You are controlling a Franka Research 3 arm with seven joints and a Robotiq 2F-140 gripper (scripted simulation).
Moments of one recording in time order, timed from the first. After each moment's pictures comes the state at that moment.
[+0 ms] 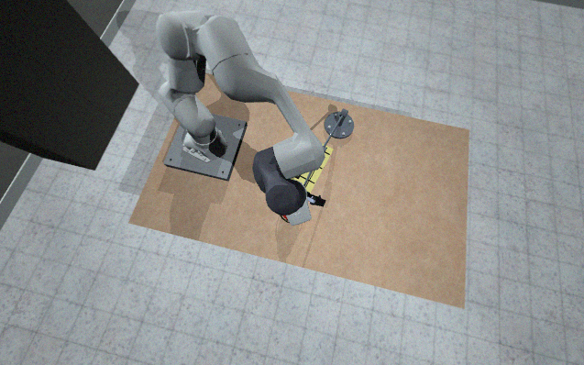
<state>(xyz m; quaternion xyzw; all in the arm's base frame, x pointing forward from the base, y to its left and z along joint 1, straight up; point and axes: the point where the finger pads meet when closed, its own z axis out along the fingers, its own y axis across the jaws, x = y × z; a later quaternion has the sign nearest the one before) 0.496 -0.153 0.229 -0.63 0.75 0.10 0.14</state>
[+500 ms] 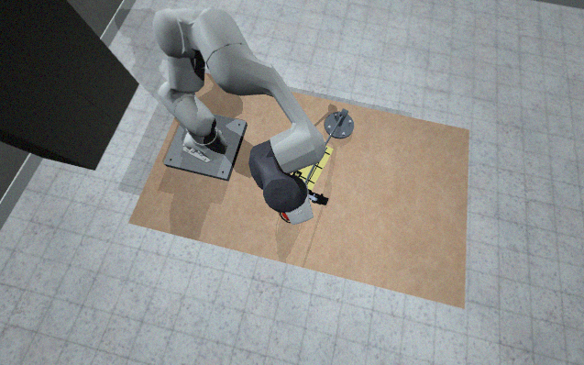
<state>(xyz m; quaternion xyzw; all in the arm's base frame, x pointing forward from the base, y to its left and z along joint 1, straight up) 0.500 -0.158 0.272 -0.64 0.75 0.09 0.15</state>
